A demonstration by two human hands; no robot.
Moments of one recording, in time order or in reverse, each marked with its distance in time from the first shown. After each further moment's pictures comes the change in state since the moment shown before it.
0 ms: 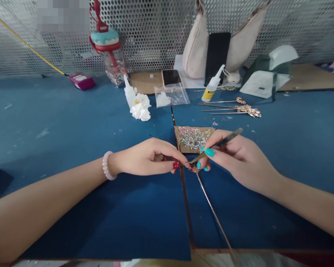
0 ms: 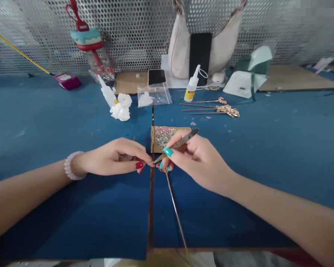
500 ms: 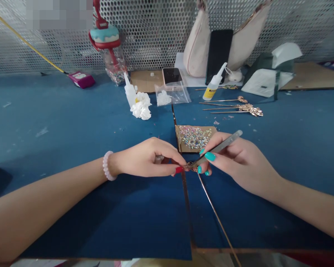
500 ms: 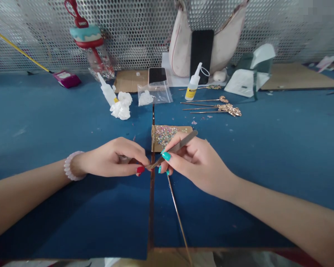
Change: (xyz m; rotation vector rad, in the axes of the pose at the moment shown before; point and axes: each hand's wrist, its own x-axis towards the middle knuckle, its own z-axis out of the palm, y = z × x) left_hand -0.001 0.001 0.000 0.072 0.012 0.023; right_hand -0.002 -0.001 0.006 0.072 -0.015 0.033
